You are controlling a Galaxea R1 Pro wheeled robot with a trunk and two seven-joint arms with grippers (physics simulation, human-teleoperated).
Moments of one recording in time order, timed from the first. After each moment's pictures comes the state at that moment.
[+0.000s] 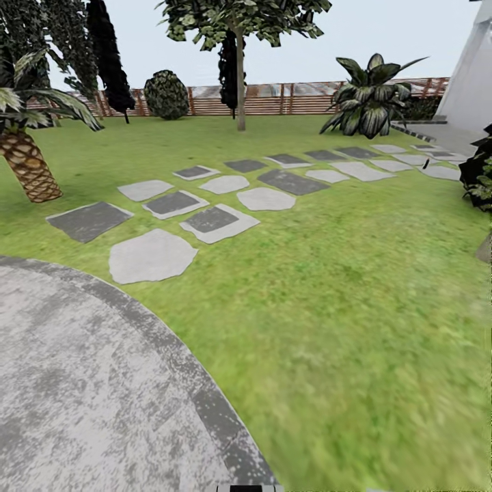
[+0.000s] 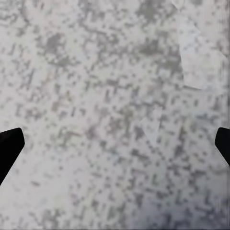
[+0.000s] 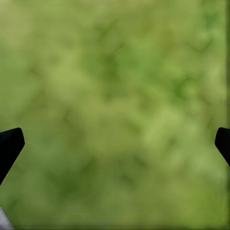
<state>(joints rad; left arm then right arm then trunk) -0.16 0.07 0.00 -0.27 0.00 -0.37 0.00 -0.14 -0.06 -0.01 -0.47 -0.02 -0.30 -0.08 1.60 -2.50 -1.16</state>
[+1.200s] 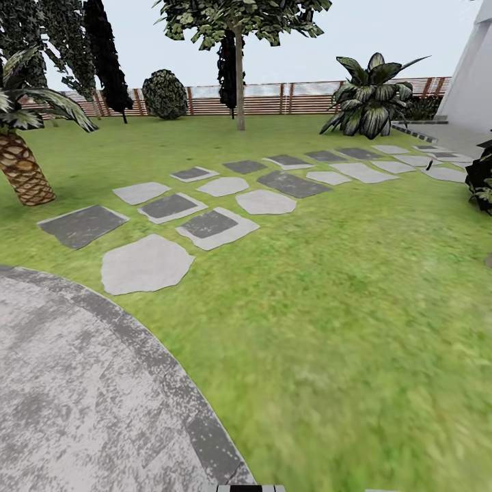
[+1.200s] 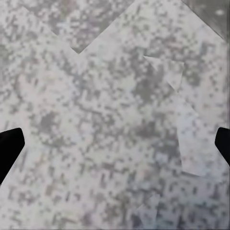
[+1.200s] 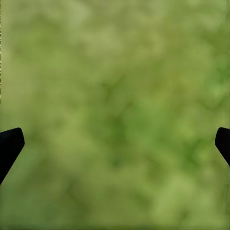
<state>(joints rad) -0.17 0.06 0.00 -0.28 0.00 -0.36 0.00 -0.14 -0.05 0.00 -0.47 -0.01 -0.31 -0.07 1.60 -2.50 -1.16</state>
